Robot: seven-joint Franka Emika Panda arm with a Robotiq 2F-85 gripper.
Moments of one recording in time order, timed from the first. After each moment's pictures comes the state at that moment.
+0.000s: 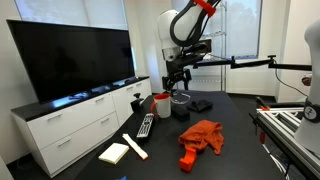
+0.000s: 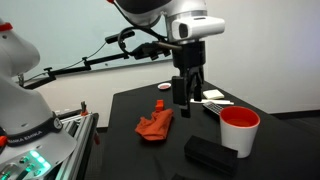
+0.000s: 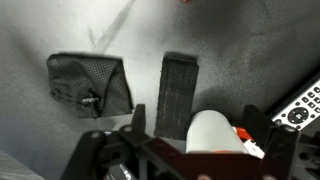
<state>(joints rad) -0.21 0.06 -0.16 -2.39 -0.19 2.43 0.62</state>
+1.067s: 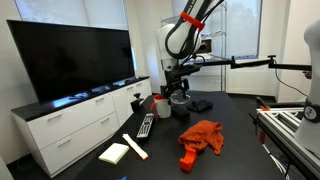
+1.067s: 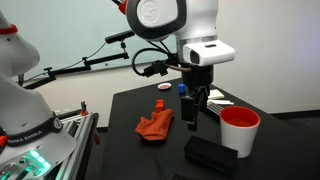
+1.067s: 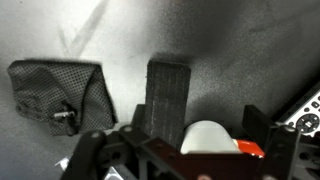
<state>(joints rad) -0.20 0.19 -0.18 -2.35 -0.07 2.51 0.55</state>
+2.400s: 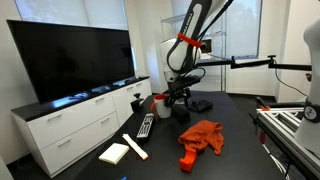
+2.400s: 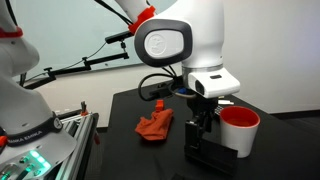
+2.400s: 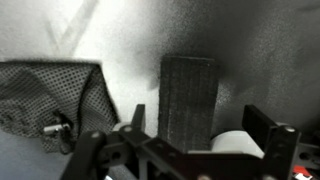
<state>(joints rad) -0.18 0.33 -0.23 -2.33 -0.04 2.62 0.54</state>
